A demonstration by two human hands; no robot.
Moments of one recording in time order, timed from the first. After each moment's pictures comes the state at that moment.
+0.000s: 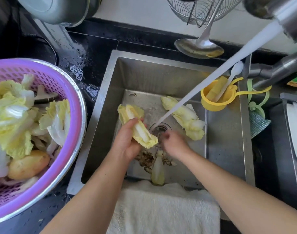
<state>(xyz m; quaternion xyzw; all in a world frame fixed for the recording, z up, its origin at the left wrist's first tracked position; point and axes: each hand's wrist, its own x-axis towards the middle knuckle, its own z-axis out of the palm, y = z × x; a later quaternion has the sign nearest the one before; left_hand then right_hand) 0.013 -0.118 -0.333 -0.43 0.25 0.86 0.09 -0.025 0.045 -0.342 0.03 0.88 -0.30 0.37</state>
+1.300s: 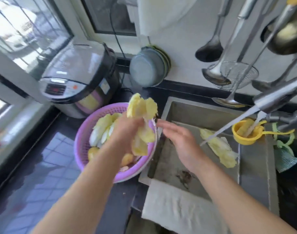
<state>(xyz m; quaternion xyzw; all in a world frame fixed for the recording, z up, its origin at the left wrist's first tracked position) 0.083 -0.238 -0.064 -0.42 0.66 0.62 -0.04 0.037 -0.065 -0.092 -0.13 0.61 -0.70 0.36</state>
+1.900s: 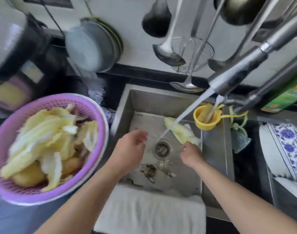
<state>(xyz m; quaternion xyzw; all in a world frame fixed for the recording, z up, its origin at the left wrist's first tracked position) 0.060 -0.127 -0.163 -0.24 0.84 0.48 0.12 -0.032 0.091 -0.277 0.04 0.92 -0.19 0.33</state>
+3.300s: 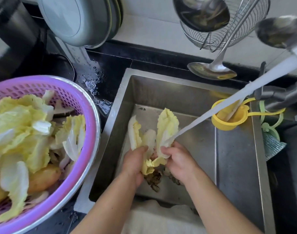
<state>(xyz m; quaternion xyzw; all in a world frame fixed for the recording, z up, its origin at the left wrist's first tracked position) 0.036 -0.113 -0.321 -0.49 0.40 0.76 0.12 -0.023 0.014 -0.322 0.25 0.50 -0.73 0.39</state>
